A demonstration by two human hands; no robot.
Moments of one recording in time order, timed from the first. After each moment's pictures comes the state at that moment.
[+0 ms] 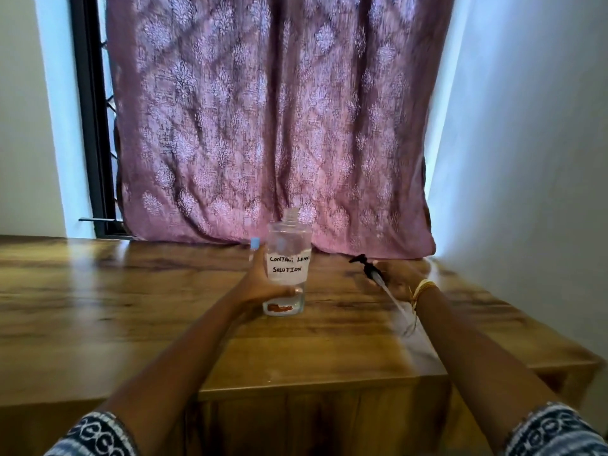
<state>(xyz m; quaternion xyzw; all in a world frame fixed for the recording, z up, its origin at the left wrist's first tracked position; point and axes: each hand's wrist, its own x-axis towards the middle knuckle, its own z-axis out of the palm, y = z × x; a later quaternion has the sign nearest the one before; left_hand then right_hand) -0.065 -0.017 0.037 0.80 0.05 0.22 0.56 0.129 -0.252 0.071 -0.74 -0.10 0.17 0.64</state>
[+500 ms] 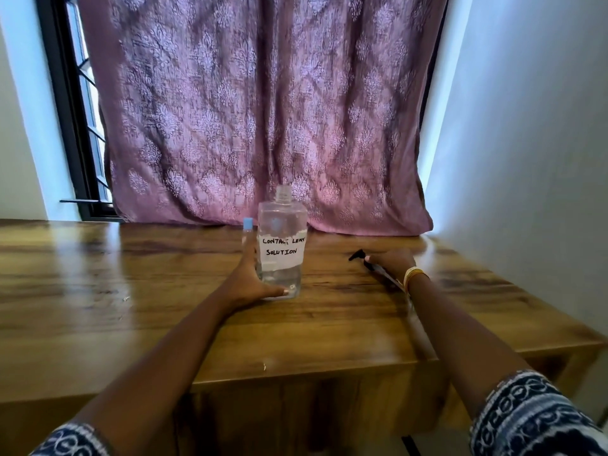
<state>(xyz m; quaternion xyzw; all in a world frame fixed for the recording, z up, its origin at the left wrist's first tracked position) -0.060 -0.008 0.009 0.83 0.05 0.23 0.51 0.156 -0.249 0.042 -0.86 -0.06 0.01 0.50</state>
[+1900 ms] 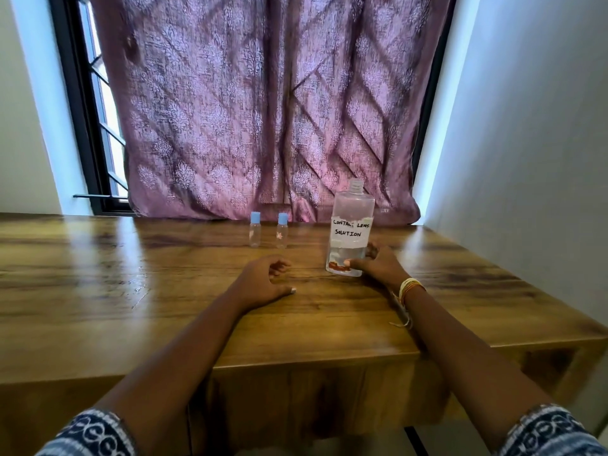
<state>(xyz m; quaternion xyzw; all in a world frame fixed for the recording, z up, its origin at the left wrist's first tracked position) -0.063 -0.016 0.001 0.90 0.07 0.23 0.35 0.105 -0.232 0.028 -0.78 -0.27 0.06 0.56</state>
